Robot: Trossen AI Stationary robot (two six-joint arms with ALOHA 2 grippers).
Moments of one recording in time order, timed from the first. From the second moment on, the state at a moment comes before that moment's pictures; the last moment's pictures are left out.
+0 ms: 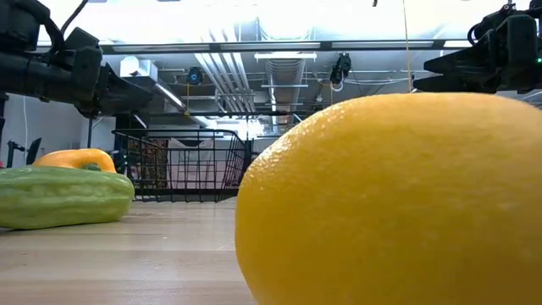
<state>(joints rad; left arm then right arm) -0.07 0.25 0.02 0.18 -0.64 -0.04 0.08 0.12 0.01 0.15 0.31 0.00</state>
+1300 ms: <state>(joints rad) -0.07 0.25 0.02 0.18 -0.60 -0.72 0.08 0.12 0.01 0.22 0.31 0.44</state>
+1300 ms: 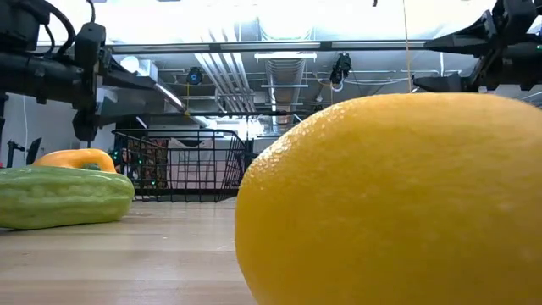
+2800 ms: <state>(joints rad) -0.34 1.26 0.87 -1.01 -0.20 -0.45 0.08 0.12 0.02 0.21 0.29 0.39</state>
